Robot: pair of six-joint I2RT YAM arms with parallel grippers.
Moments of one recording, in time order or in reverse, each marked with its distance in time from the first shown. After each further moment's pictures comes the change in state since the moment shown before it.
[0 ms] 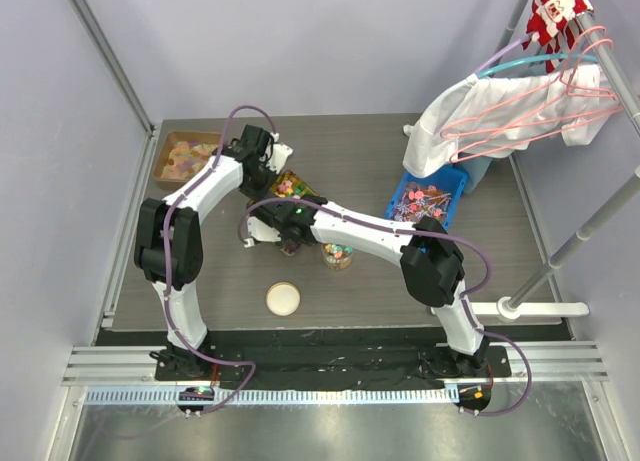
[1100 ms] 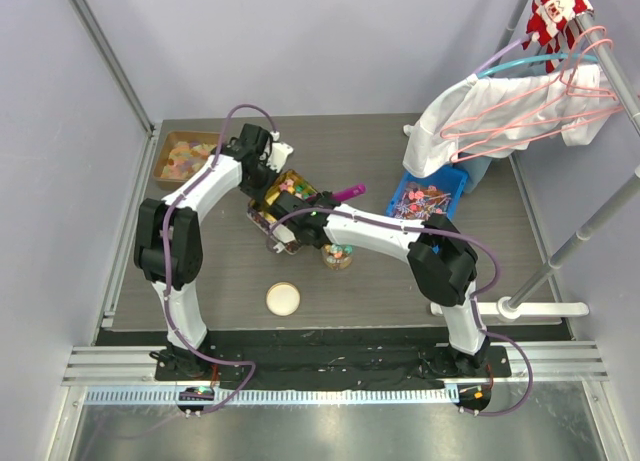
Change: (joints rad) left arm 0.005 0.000 0.007 0.000 0.049 0.009; right arm -0.053 -0.074 -0.207 0.236 0.339 -0.525
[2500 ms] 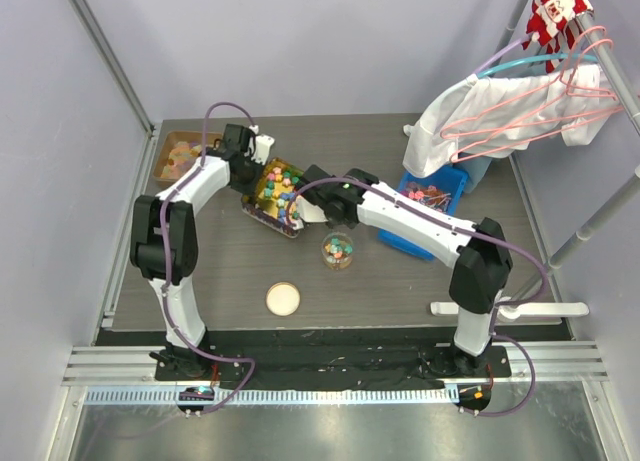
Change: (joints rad) left arm 0.101 0.031 -0.053 0.169 0.011 -0.080; right arm -0.091 -0.198 0.089 -0.498 -0.168 0.409
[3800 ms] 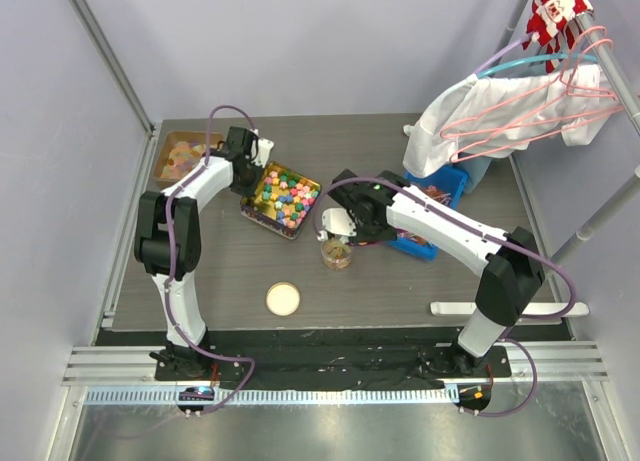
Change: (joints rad) left arm 0.000 0.038 0.008 -0.004 -0.060 -0.021; right arm -0.109 -0.153 -0.194 -0.076 -0.288 0.050
